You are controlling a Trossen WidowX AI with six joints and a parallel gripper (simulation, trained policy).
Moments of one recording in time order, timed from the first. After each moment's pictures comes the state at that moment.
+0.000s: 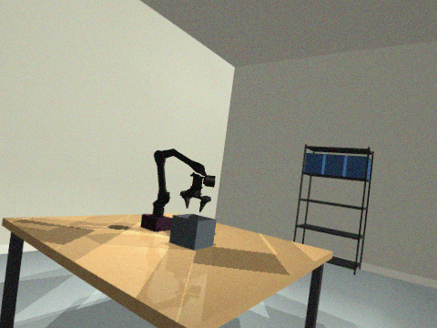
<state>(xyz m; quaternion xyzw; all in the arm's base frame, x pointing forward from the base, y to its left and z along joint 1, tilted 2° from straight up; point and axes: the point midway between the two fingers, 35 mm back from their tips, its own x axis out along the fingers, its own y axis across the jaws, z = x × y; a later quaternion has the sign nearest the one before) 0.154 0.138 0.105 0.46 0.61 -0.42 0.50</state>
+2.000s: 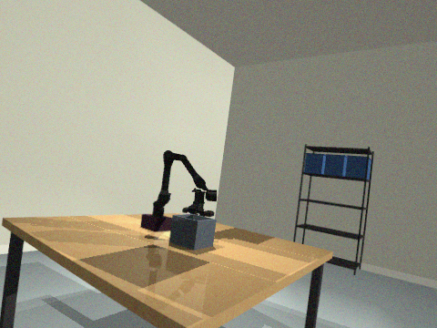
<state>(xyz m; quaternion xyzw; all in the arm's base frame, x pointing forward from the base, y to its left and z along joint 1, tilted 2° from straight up) 0.185 0.155 0.018 0.46 0.57 -0.39 0.55</state>
